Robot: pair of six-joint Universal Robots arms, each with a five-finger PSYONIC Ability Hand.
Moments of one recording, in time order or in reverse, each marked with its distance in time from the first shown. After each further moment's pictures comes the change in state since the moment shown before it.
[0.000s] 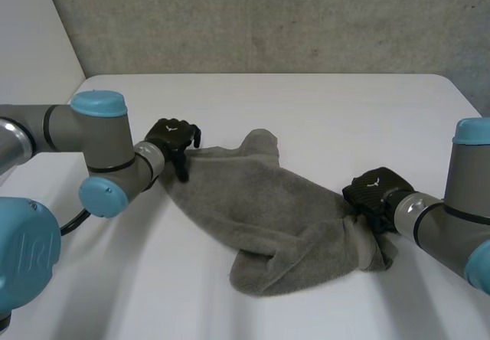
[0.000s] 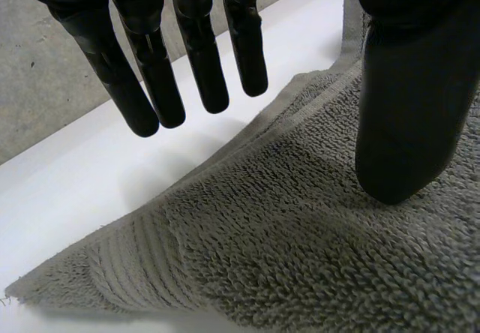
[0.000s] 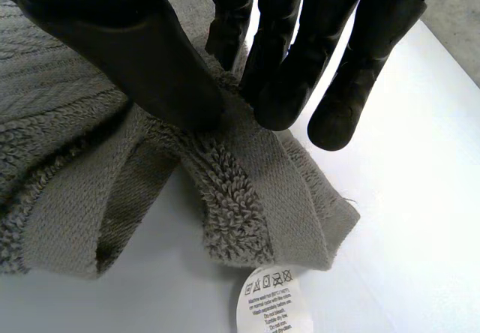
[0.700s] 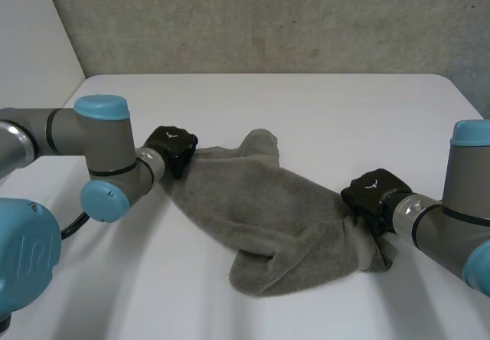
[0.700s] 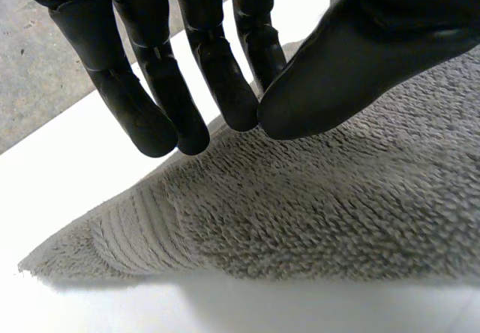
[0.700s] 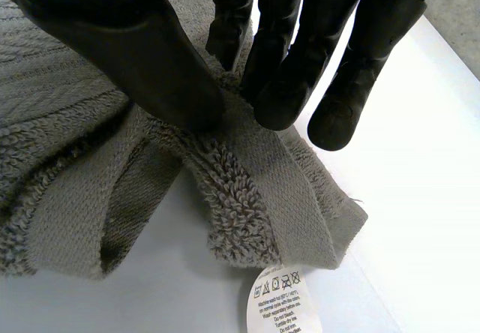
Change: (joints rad) left arm -0.008 0.006 -0.031 -0.017 -0.033 0.071; right arm 0.005 0.005 0.002 0.000 0.000 -0.006; left_hand 0.802 0.841 0.861 0.846 0.827; right_hand 0.002 0.000 0.003 0.000 0.000
